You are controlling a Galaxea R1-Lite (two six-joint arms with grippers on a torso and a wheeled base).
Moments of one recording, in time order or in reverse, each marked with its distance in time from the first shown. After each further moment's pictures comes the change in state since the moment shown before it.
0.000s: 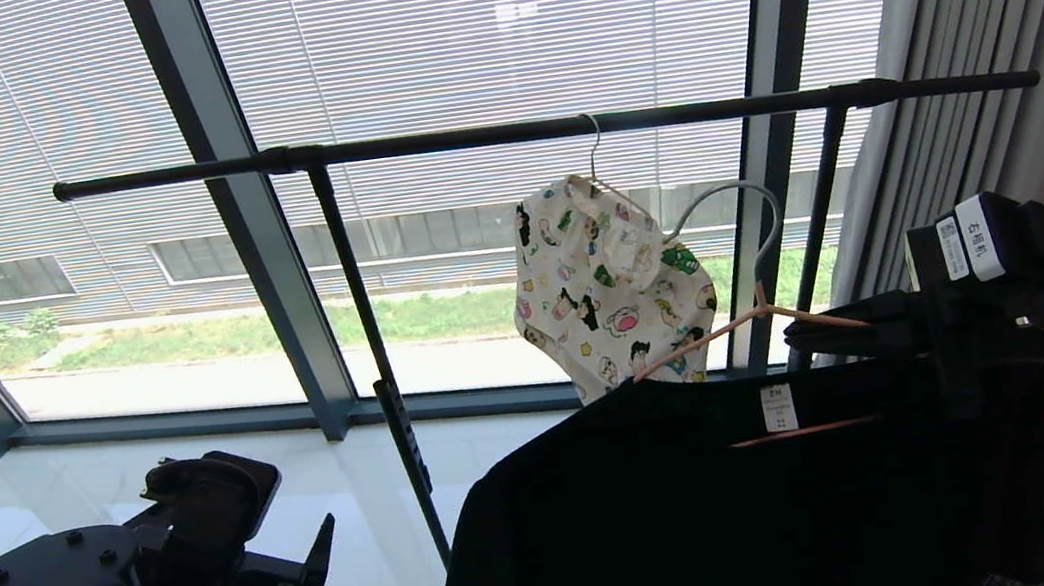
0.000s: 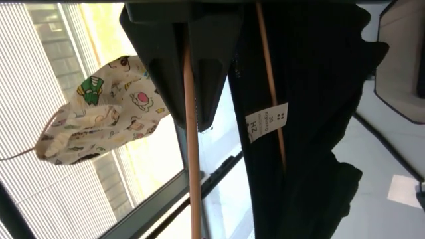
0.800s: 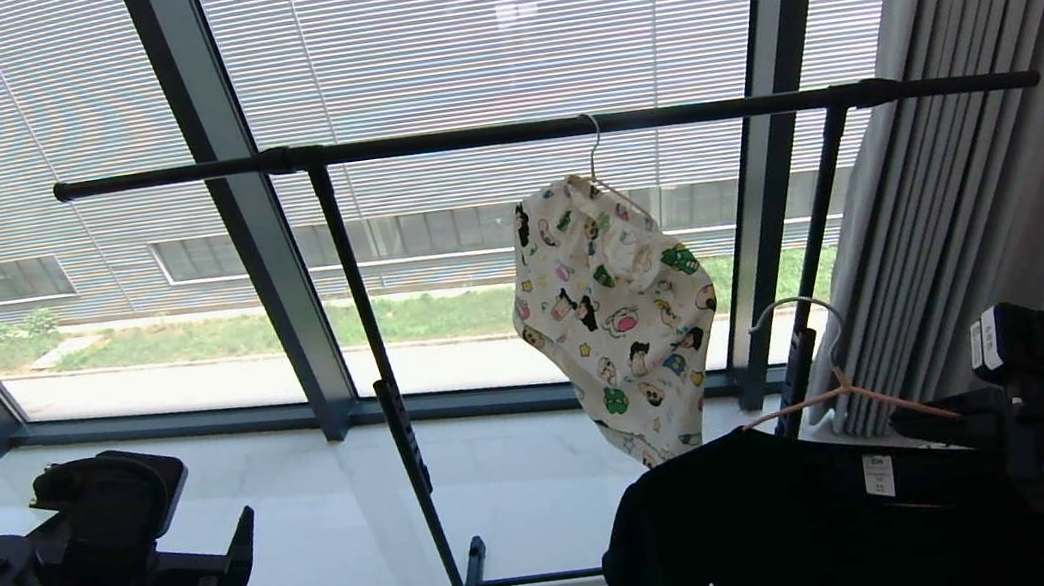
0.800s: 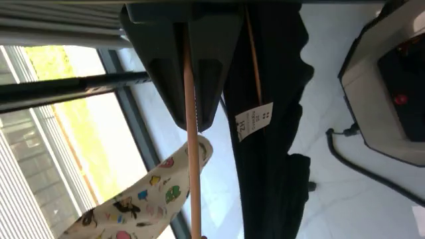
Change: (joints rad) left arm 0.125 -0.097 0.024 0.000 0.063 0.010; right arm -0.199 -0.064 0.295 0.006 -0.209 0.078
